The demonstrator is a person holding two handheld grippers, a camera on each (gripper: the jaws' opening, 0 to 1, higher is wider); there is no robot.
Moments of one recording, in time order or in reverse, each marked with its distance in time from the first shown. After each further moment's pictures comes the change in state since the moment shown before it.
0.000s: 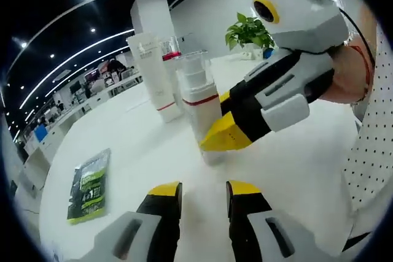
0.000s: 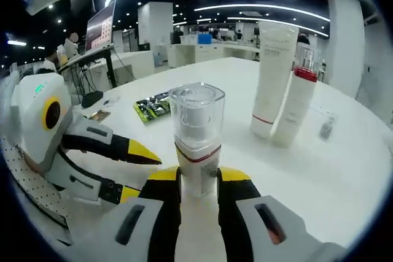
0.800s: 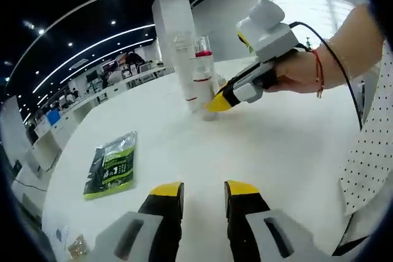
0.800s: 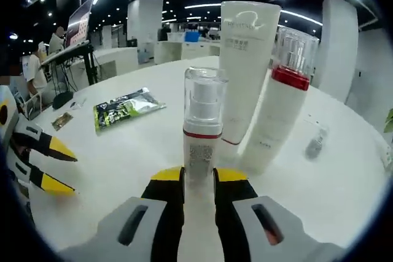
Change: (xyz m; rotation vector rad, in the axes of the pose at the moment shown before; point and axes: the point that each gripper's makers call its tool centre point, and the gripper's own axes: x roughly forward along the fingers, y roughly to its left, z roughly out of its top) left arm -0.026 0.028 -0.017 -0.099 0.002 0.092; right arm 0.040 -0.071 0.016 -0.043 0.011 -0.094
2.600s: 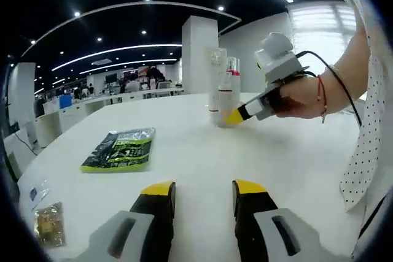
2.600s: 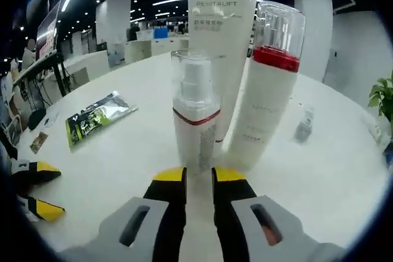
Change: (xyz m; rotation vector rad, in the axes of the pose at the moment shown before) left arm 0.010 0.024 -0.017 -0.206 -0.232 0.020; right arm 0.014 -0.019 -0.010 0.136 0.070 -0.180
